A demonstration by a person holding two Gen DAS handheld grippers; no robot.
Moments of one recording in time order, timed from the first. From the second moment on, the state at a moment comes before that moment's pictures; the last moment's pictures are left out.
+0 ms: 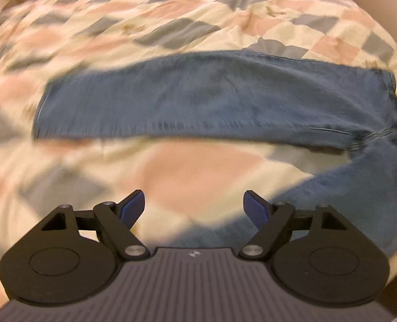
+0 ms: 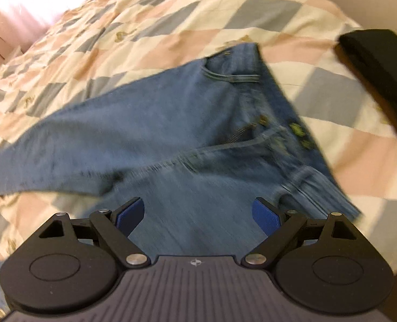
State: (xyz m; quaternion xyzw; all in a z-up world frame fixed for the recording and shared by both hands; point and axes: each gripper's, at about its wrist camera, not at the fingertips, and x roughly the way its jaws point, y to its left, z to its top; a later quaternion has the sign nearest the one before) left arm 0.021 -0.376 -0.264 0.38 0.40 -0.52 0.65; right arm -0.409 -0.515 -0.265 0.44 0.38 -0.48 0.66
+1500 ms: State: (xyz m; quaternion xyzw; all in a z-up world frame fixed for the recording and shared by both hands) left arm 0.158 -0.547 -0.377 0.55 0.15 -0.66 0.48; right arm -0.213 -0.745 -0.364 0.11 0.59 -0.07 0.80
